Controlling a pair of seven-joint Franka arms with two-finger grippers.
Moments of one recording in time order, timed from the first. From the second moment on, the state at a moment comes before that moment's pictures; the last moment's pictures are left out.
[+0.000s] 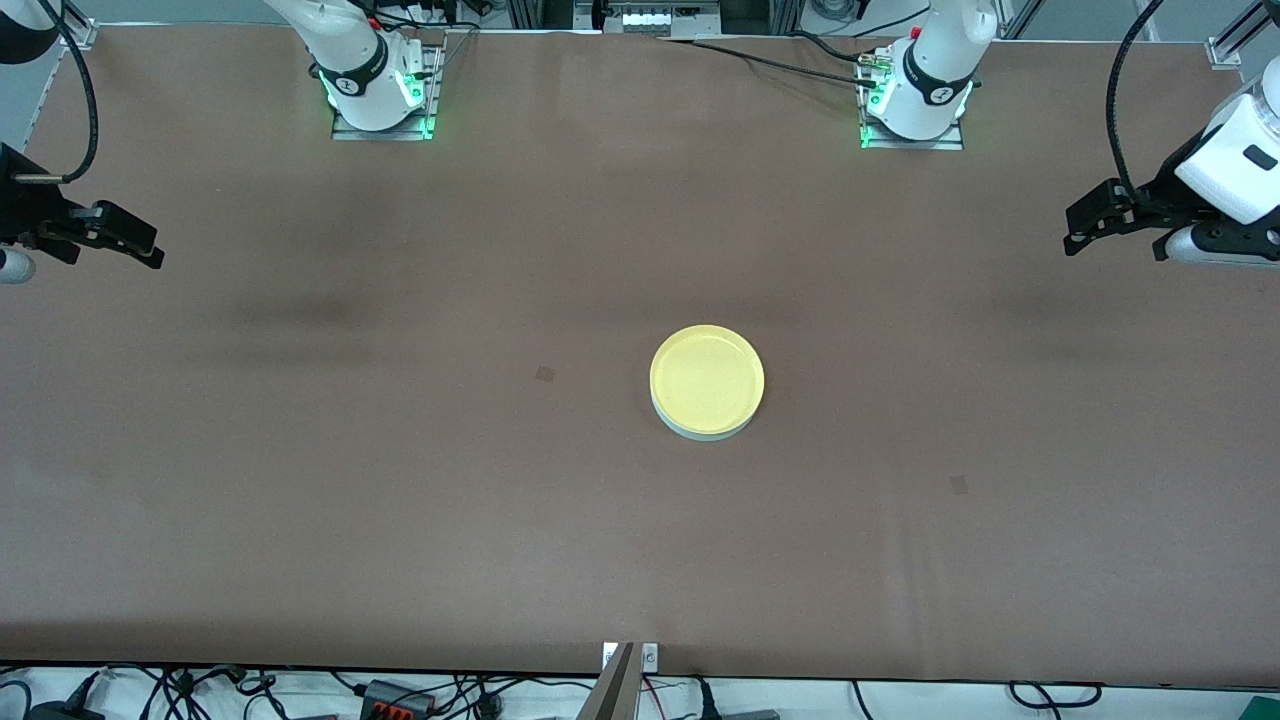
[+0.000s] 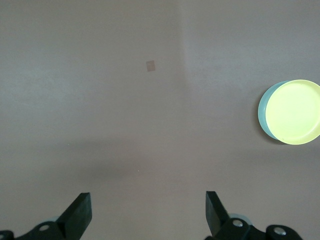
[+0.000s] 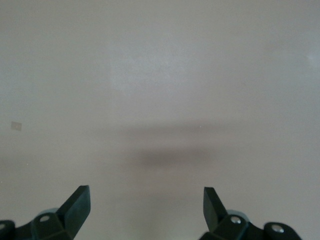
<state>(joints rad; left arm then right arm) 0.02 -0.06 -0.05 -1.69 -0.01 1.65 0.02 -0.02 -0.02 -0.04 -1.72 -0.02 1.70 -0.02</state>
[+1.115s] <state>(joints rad) 0.02 -0.06 -0.05 -1.69 -0.01 1.65 0.02 -0.04 -0.04 -0.04 -1.72 -0.02 1.67 -0.02</state>
